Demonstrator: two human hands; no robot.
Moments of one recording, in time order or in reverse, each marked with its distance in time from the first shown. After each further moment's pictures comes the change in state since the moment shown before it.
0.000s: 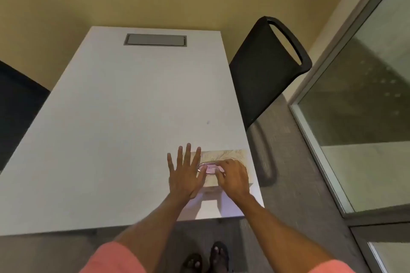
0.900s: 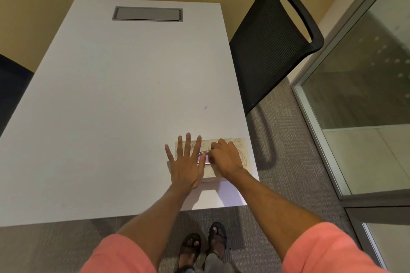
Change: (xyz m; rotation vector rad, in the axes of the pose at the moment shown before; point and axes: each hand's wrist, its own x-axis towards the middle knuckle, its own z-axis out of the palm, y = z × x) left_hand 0.008 0.016 0.029 -0.073 -0.177 -0.087; right_hand 0.049 -0.001 0.005 -0.309 -0.167 -0.277
